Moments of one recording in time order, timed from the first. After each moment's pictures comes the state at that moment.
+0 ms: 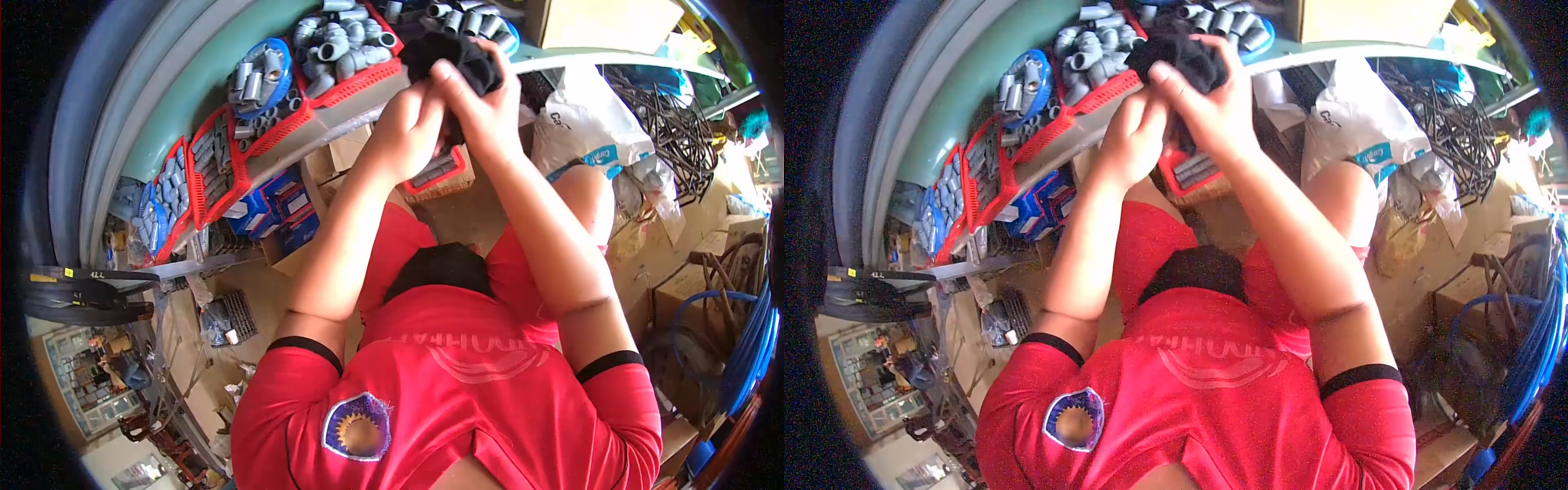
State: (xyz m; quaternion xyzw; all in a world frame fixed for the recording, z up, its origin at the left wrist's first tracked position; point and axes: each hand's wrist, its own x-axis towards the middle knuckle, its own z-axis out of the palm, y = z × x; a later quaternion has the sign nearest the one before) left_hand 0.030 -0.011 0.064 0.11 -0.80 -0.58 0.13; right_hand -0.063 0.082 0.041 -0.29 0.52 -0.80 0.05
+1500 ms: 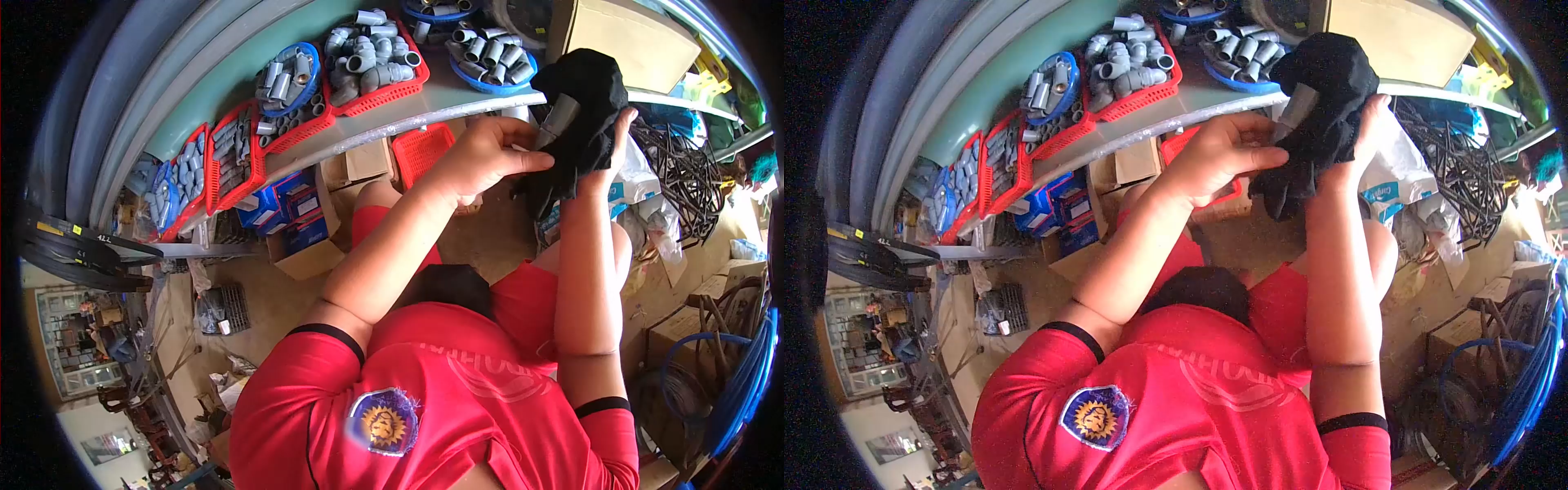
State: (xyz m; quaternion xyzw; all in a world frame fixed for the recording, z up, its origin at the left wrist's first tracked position) left_hand -0.018 0.043 0.038 0.02 -0.60 -0.80 0.04; right_hand -0.147 0.168 0.030 -0.04 0.32 -0.93 0.15
